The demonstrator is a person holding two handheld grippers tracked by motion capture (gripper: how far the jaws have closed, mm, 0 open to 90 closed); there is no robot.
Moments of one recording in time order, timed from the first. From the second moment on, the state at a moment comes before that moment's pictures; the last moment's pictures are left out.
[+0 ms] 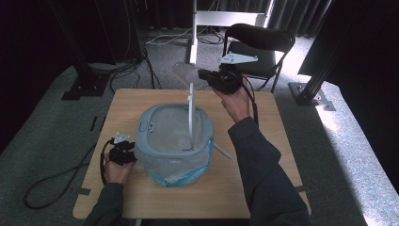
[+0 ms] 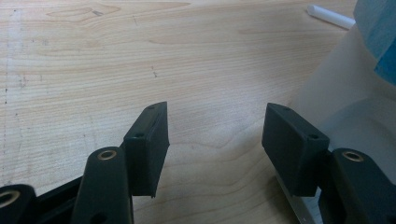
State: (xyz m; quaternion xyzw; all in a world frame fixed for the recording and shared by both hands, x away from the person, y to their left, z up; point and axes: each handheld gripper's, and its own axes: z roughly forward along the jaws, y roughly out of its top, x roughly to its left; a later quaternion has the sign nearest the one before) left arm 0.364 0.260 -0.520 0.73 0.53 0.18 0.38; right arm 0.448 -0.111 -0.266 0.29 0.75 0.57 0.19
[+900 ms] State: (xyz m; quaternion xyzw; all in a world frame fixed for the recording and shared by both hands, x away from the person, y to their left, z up) left arm 0.364 0.261 -0.520 0.73 0.53 0.18 0.38; right arm 0.423 -0.084 -0.238 0.22 0.76 0.59 0.18
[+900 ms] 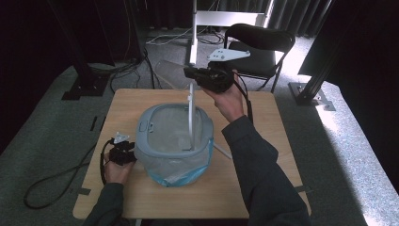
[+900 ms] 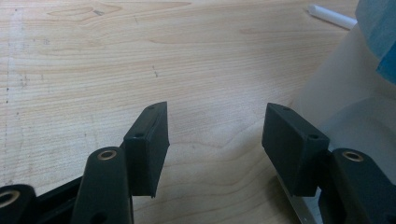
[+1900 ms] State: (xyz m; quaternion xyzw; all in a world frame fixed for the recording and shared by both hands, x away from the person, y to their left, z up) left arm 0.364 0.260 -0.520 0.74 0.53 0.18 0.38; right arm 0.393 -0.082 -0.229 0.17 0.77 0.60 0.14
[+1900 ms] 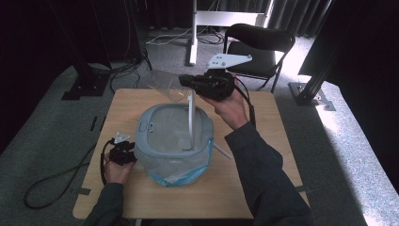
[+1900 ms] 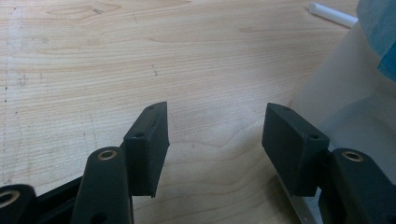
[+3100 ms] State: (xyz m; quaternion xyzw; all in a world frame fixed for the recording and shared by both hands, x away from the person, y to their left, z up) left arm 0.364 0.260 -0.520 0.74 0.53 0.18 0.38; right arm 0.390 -0.082 -0.226 0.16 0.78 0.59 0.14
